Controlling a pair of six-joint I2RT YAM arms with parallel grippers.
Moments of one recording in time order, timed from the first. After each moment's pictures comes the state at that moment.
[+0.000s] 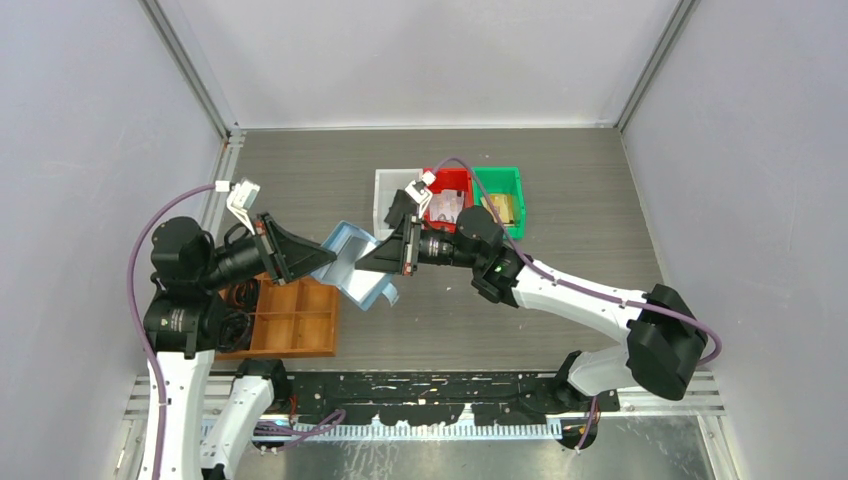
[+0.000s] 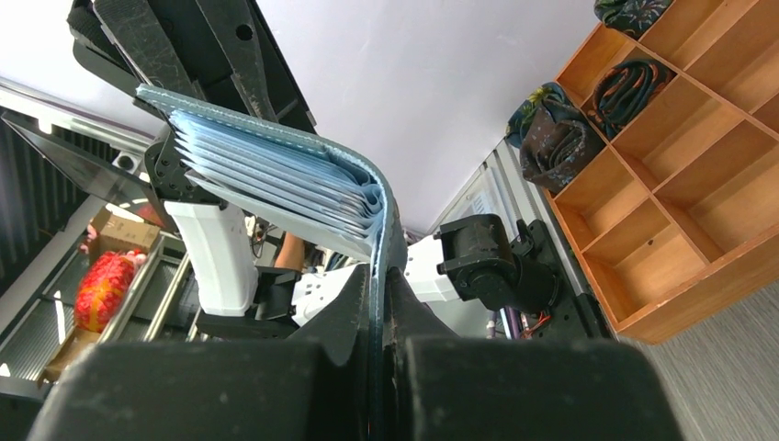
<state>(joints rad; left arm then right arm) -0.03 0.66 1.02 -0.53 1.03 -0.57 0.90 1.35 0.90 0.55 -0.56 1.12</state>
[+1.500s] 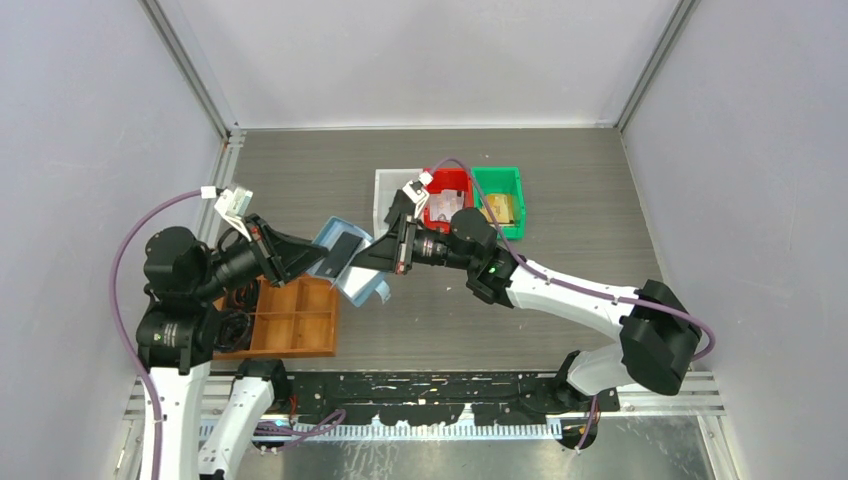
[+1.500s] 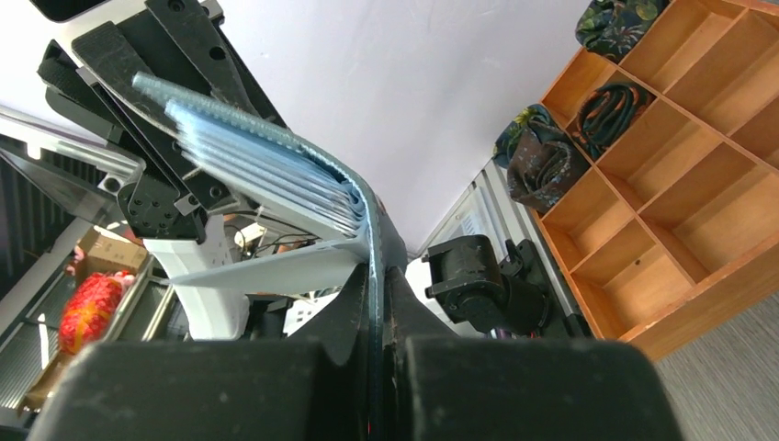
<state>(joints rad) -0.04 0.62 1.03 -0.57 0.89 -0.48 0.92 1.39 0.91 0.56 -0.49 1.11</state>
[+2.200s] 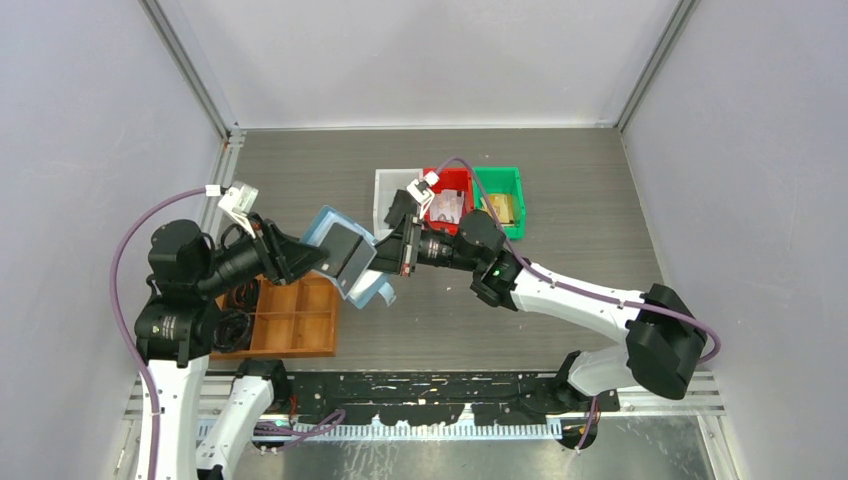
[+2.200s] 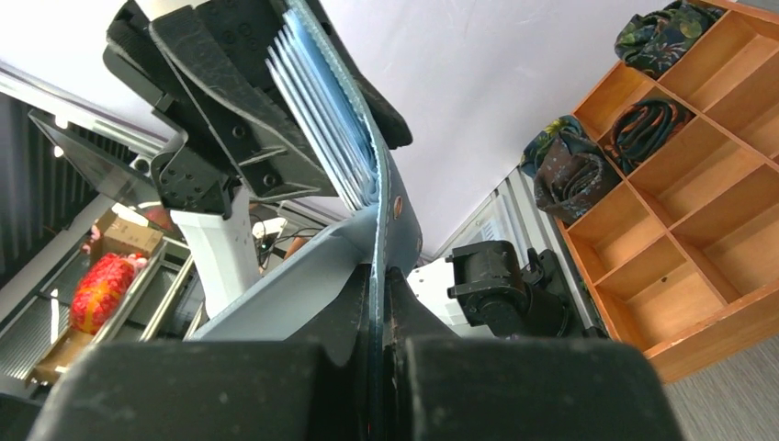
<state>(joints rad) -0.04 0.65 1.09 -0.71 0.79 -0.37 0.93 1.36 0.88 0.65 -0.50 1.12</state>
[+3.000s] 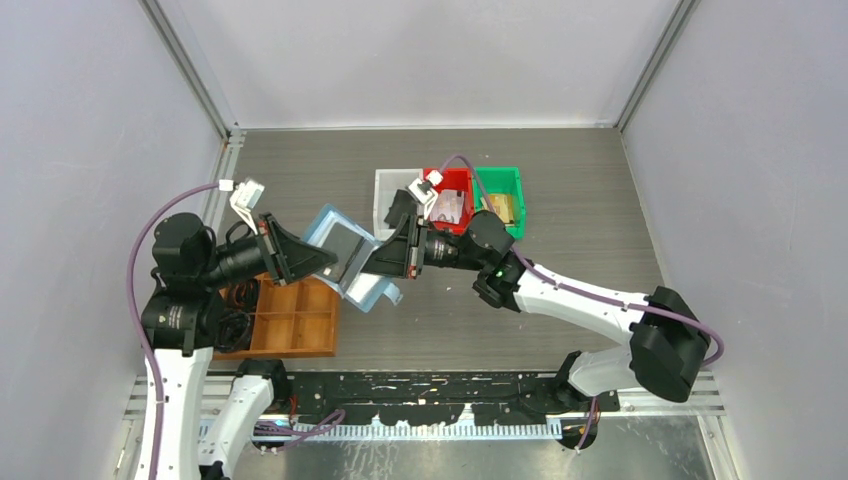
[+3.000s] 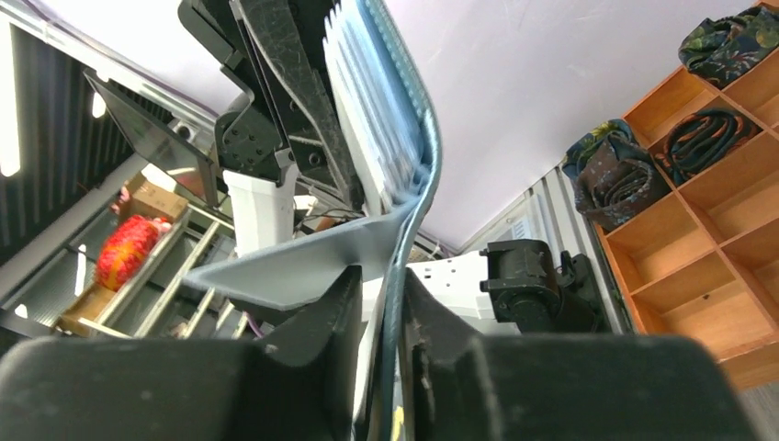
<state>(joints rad) -0.04 0.69 1.06 -0.59 1.04 -0.53 0.93 1.33 0.87 0.75 -0.59 1.14</state>
